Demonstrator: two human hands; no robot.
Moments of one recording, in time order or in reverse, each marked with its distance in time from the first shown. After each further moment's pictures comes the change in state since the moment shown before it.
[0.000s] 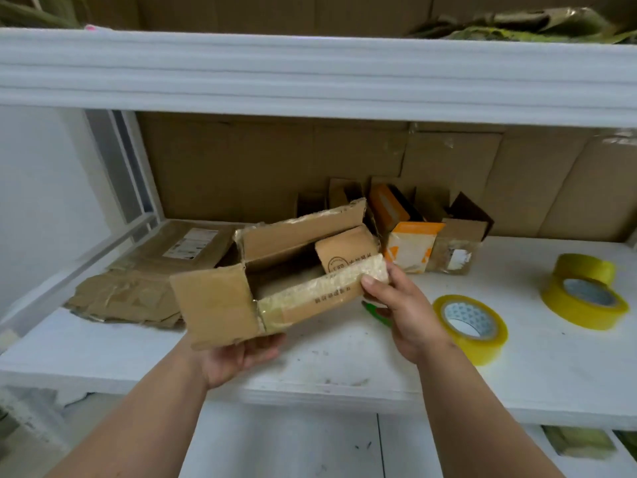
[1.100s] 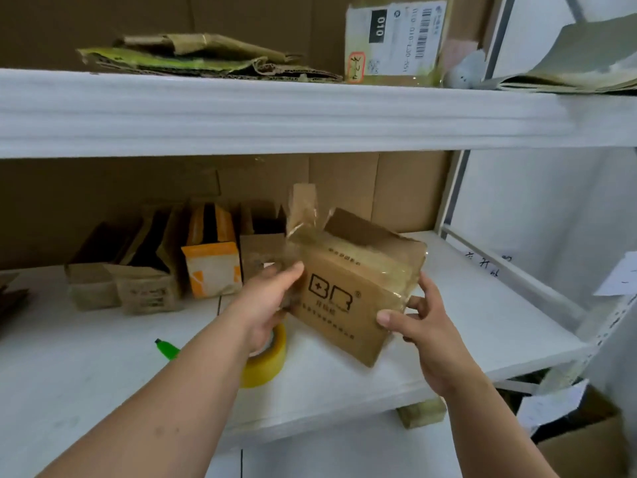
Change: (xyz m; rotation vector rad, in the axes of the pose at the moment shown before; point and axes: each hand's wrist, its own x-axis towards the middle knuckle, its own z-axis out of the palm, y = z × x) left_hand 0.033 -0.125 0.375 0.510 -0.334 0.115; right_hand -0.110 -0.067 -0.332 -0.072 0.351 -0.136
